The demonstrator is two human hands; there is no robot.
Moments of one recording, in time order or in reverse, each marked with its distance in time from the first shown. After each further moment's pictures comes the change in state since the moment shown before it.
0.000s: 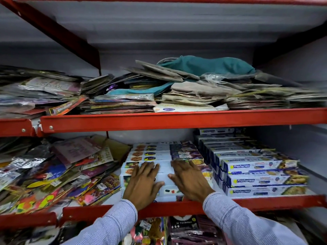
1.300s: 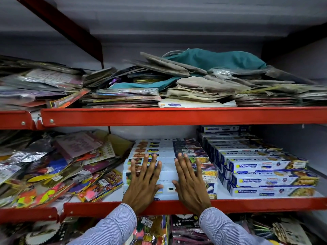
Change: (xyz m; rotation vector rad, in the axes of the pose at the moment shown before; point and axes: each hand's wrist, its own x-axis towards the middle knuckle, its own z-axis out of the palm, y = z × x) left_hand -0.014 -0.011 0.023 0.192 0.041 0.098; right_hand -0.017 -0.016 0.040 -0.187 0.137 0.068
